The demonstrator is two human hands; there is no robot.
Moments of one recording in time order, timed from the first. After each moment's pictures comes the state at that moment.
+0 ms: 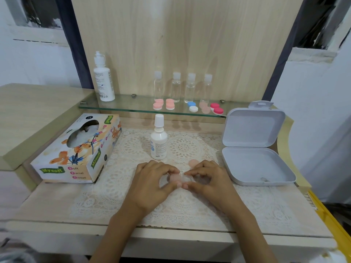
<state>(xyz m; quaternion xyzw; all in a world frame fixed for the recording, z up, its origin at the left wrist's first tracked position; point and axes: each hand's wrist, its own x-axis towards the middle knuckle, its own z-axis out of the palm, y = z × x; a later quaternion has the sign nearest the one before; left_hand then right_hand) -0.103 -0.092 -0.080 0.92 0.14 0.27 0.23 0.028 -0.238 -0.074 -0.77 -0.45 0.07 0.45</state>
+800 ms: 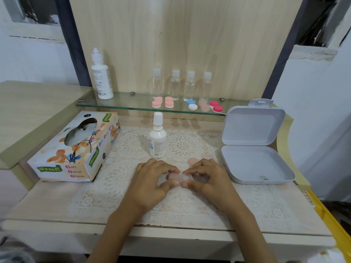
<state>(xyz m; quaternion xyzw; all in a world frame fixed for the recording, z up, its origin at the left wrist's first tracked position) -0.100 -0.090 -0.083 0.92 0.13 0.27 0.27 0.029 -0.237 -0.075 -0.76 -0.46 0.06 0.45</state>
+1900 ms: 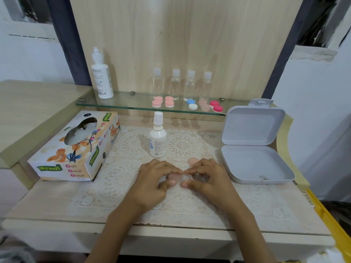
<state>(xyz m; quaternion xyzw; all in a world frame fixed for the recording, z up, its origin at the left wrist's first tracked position) -0.099 -0.089 -0.085 0.91 0.09 0.25 0.32 0.028 -0.237 -0.074 -0.76 -0.46 0.07 0.46</state>
